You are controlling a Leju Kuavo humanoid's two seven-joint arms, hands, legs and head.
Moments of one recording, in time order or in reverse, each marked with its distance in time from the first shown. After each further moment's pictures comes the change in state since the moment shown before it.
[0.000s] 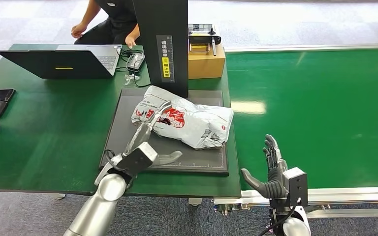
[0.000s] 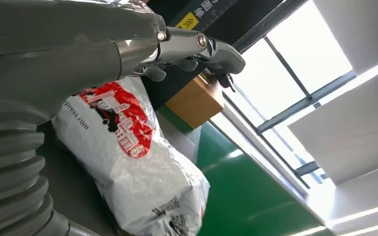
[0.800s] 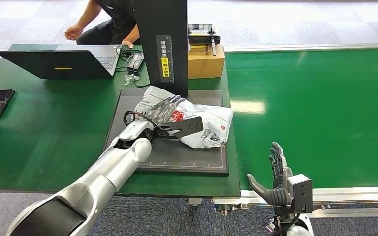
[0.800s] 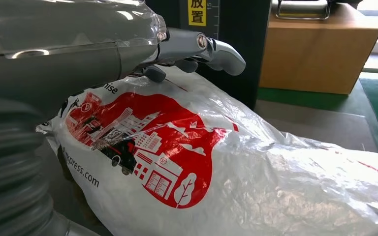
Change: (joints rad) left arm -0.478 -0.061 -0.215 0.628 -0.359 0.029 0.493; right arm 0.045 0.010 -0.044 -0.005 -0.002 -0.005 0.002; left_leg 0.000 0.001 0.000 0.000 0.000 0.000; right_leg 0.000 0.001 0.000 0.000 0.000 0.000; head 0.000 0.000
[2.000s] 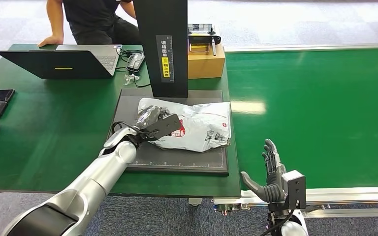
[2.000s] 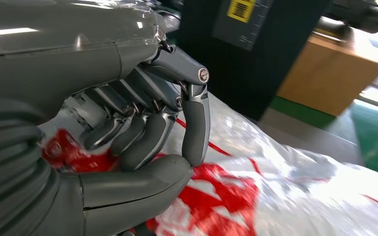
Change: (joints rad) left arm 0.062 0.065 0.137 0.029 0.158 0.085 -0.231; right arm -0.027 0.008 0.036 0.025 -0.008 0.000 0.001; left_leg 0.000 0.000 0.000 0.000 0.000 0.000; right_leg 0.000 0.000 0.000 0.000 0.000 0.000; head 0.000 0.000
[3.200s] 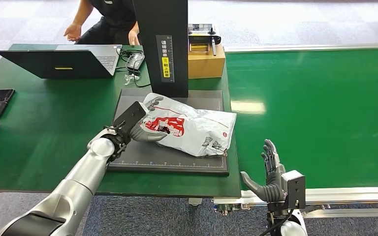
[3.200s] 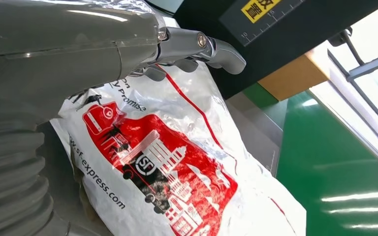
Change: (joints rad) left arm 0.059 0.061 0.176 -0.096 0.349 -0.334 -0.162; right arm -0.005 0.000 0.001 0.015 -0.009 0.000 -0.006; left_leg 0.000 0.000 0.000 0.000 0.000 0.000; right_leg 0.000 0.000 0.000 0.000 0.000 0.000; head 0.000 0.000
